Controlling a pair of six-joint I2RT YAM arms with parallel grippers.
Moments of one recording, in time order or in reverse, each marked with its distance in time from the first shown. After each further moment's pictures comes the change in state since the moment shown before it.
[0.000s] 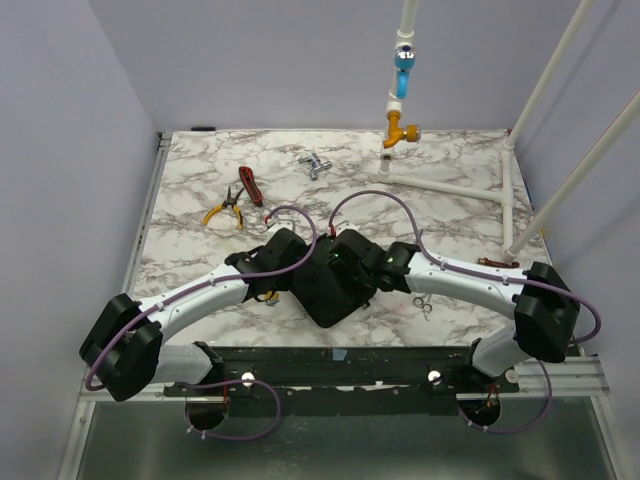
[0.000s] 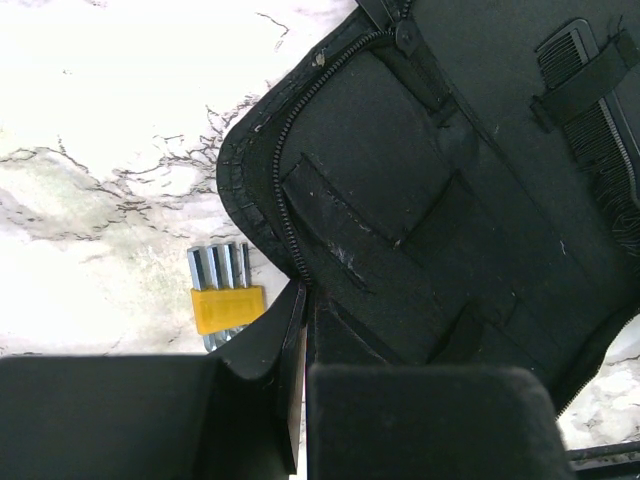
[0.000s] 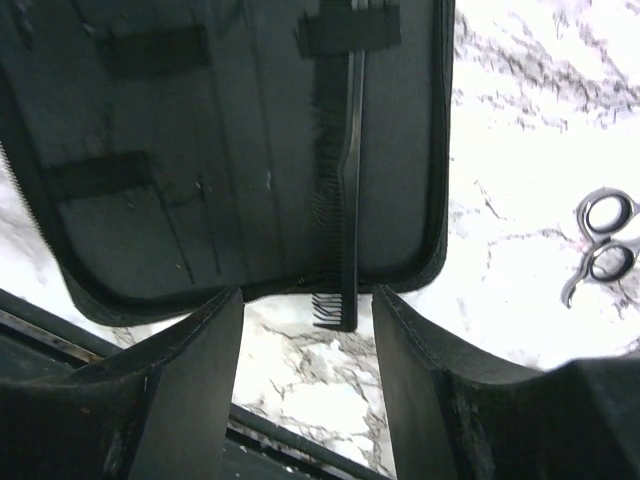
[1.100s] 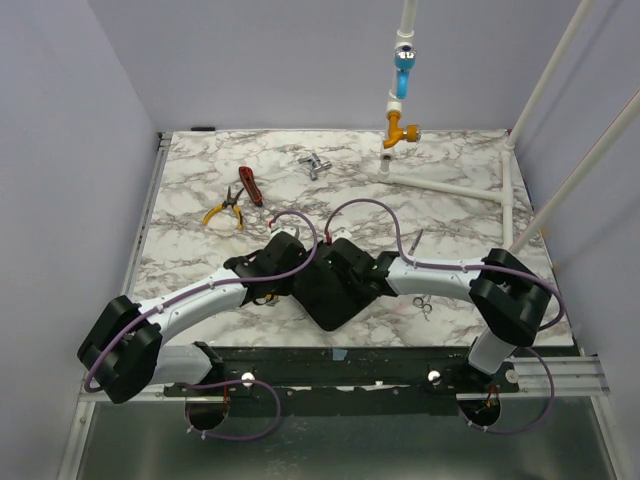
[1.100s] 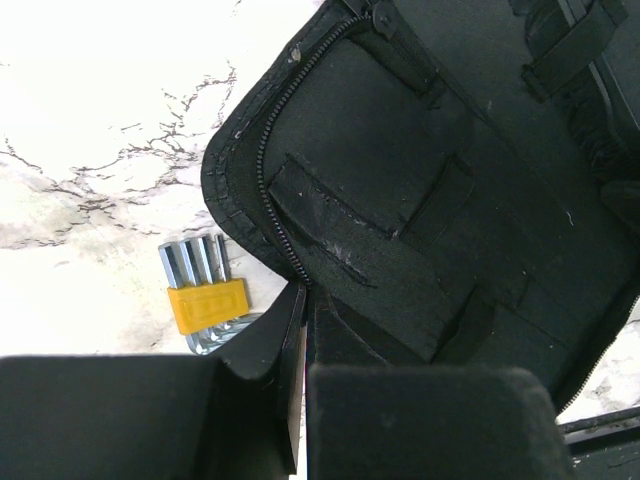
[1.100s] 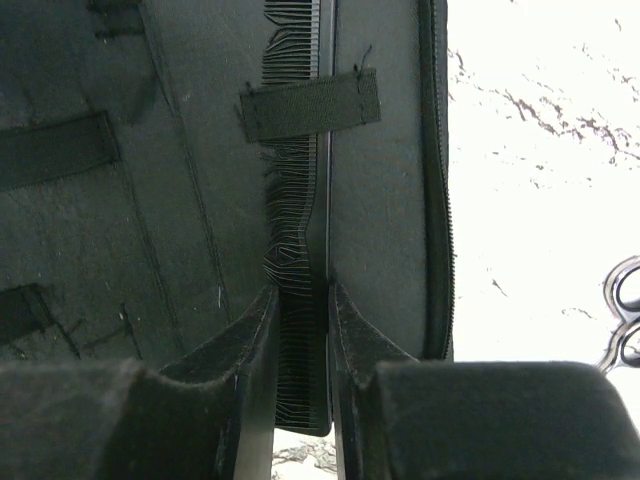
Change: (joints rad) left arm -0.002 -0.015 -0.045 0.046 0.083 0.046; right arm -0.033 0.150 -0.114 0.271 0.070 -0.030
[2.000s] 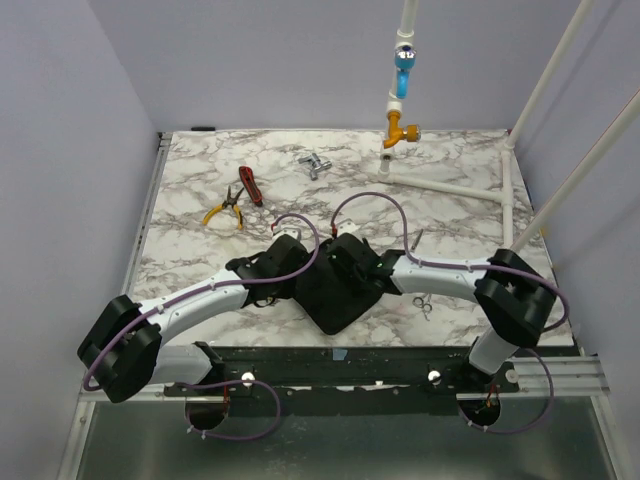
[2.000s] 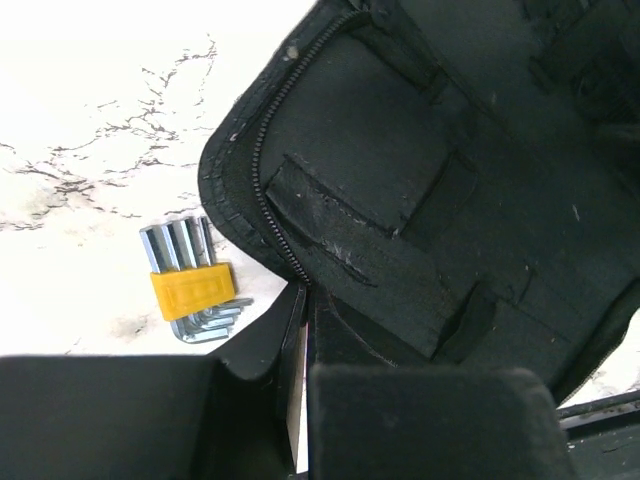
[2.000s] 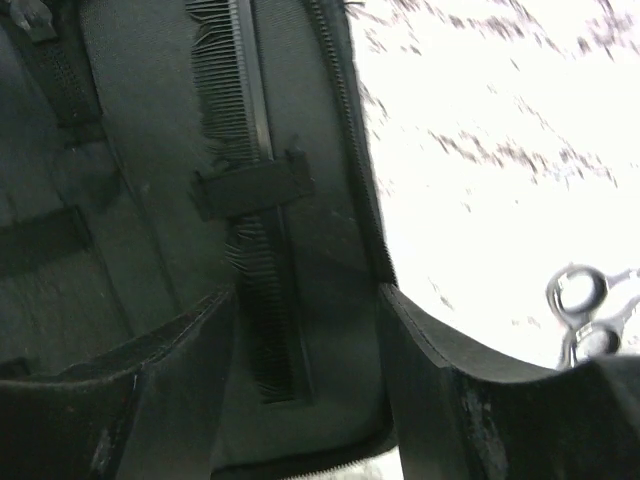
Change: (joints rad) left arm -0.024 0.000 0.000 -0.023 -0.005 -0.011; right arm -0.018 0.029 0.030 0.076 0.080 -0.026
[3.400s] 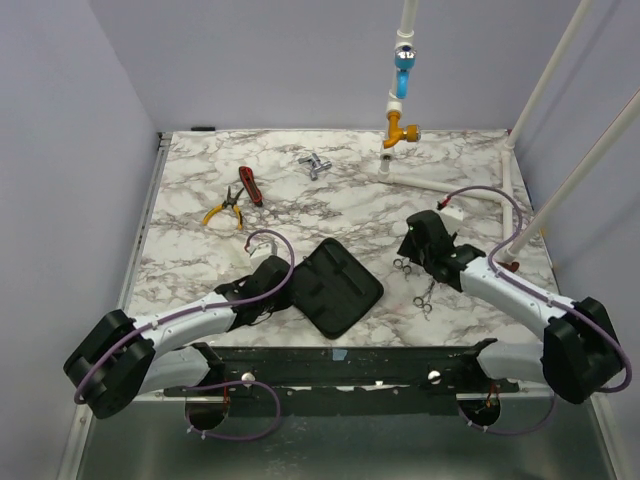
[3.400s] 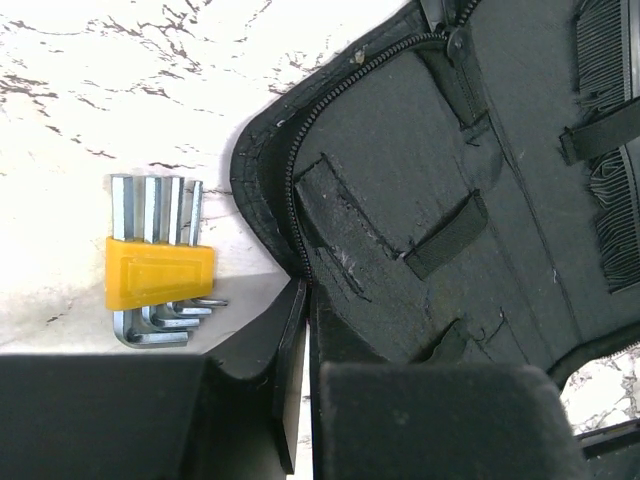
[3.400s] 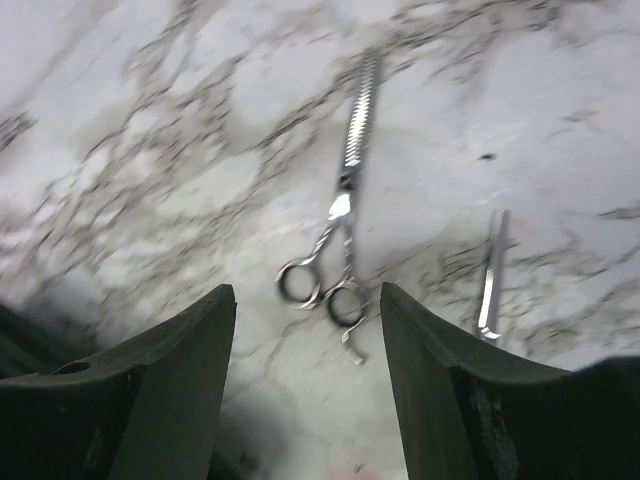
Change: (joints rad) left arm -0.006 -0.109 -0.267 0.283 -0.026 -0.361; right arm -0.346 -0.477 -0.269 -0.050 0.092 0.478
